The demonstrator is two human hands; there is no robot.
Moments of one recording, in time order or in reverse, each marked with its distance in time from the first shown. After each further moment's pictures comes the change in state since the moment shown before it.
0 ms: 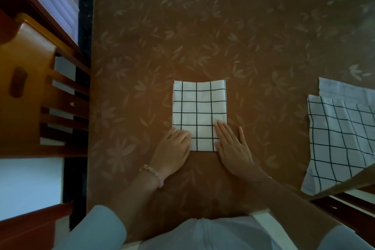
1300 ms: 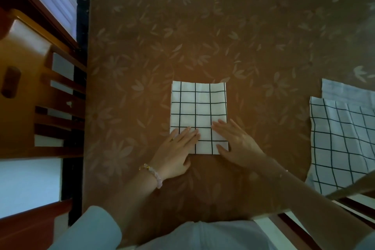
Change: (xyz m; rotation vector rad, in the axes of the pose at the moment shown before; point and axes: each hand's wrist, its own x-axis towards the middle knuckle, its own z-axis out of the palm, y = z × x) left_hand 0.010 0.004 -0.008 -0.044 -0.320 0.027; right_hand 0.020 0.024 -0.038 0.230 0.077 -0.337
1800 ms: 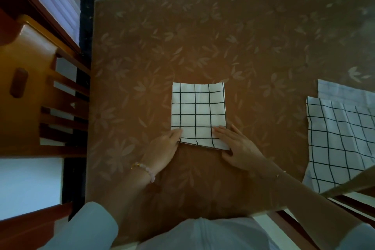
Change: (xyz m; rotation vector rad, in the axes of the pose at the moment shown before) left_hand -0.011 -0.016 -0.005 -0.330 0.209 -0.238; right_hand -0.017 0.008 0.009 -0.007 -0.094 -0.007
